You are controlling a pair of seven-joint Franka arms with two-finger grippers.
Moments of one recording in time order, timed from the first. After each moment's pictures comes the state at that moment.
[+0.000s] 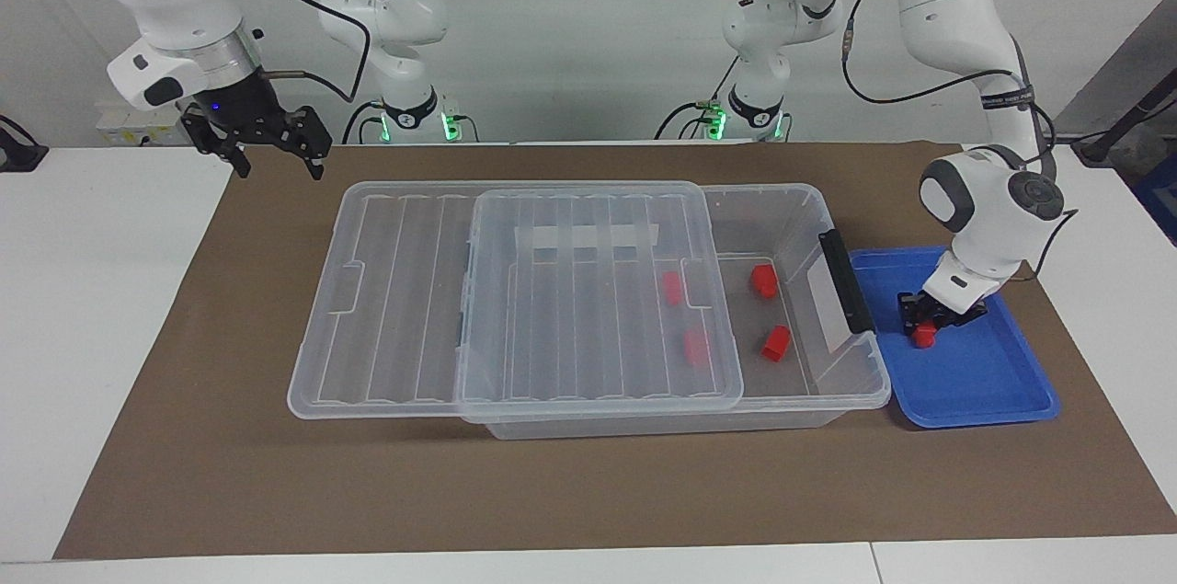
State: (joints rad) left arm 0.16 0.38 0.01 -1.92 0.00 2.36 0.34; right arm -0.05 -0.03 0.04 -1.61 -0.02 1.57 0.05
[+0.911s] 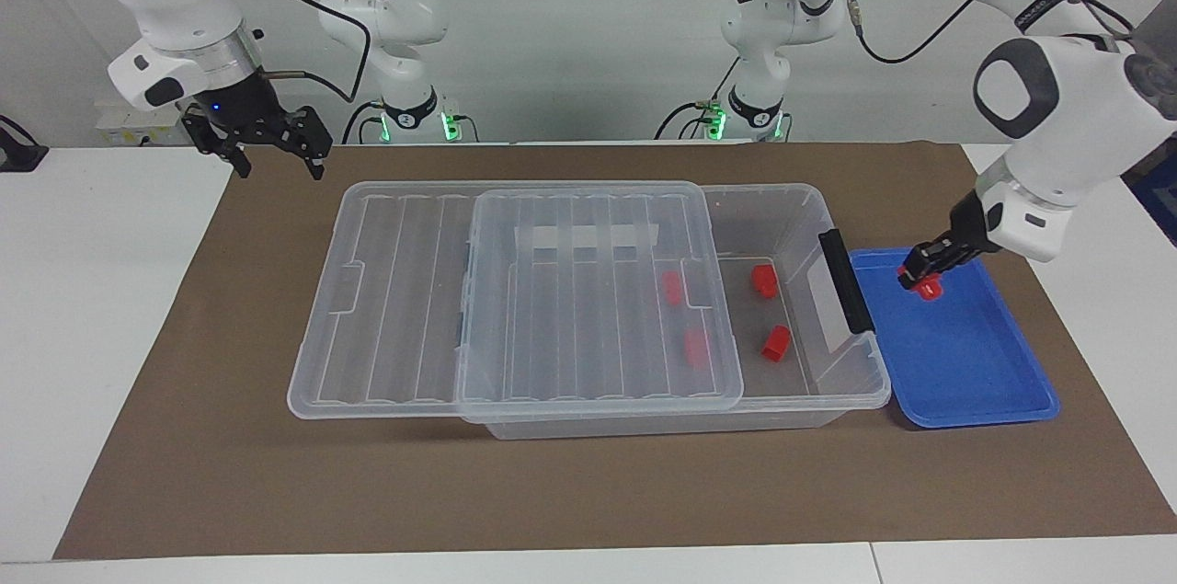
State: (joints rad) left arm -0.03 0.29 -0.02 -1.46 -0.15 1.74 -0.39; right arm -0.05 -0.03 0.04 -1.61 -0.02 1.57 0.05
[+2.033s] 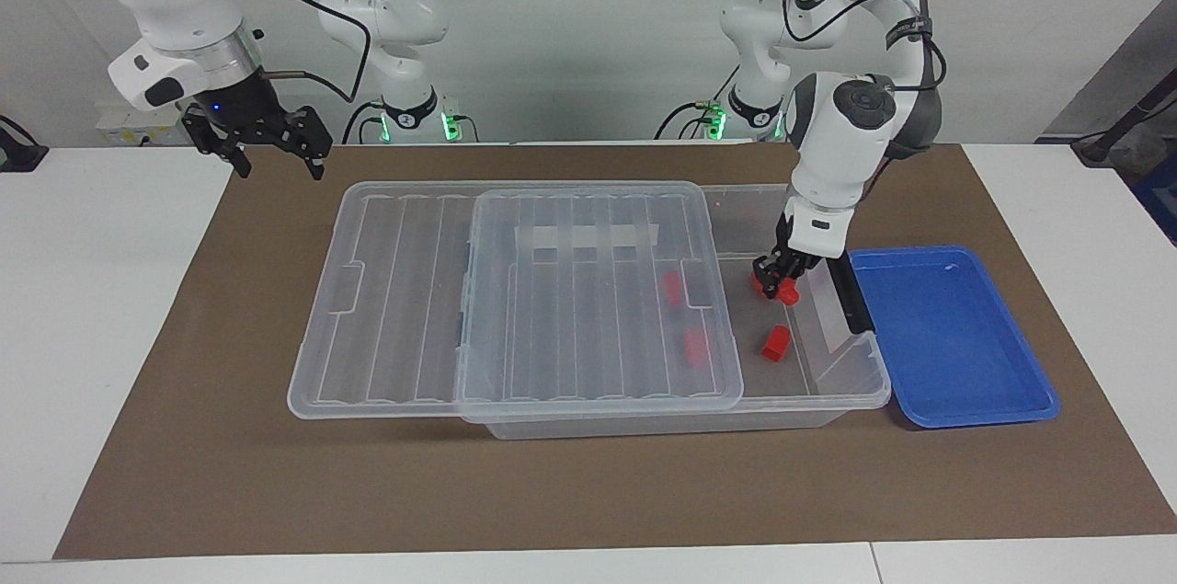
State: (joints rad) left arm -0.28 0.11 0.00 -2.00 0.00 2.22 -0.66; right arm -0.05 -0.03 0.04 -1.61 -0.02 1.57 0.05
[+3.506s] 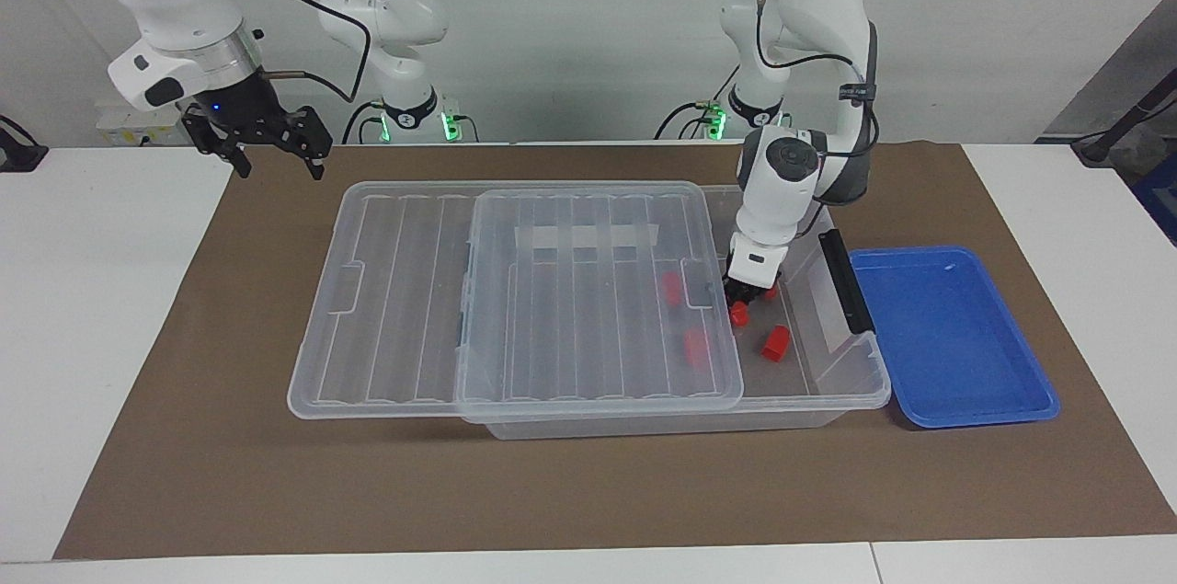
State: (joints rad) left arm -0.35 0.24 -0.01 -2.15 0.00 2.51 -0.66; right arm -0.05 -0.03 0.04 -1.61 -0.02 1.57 0.05
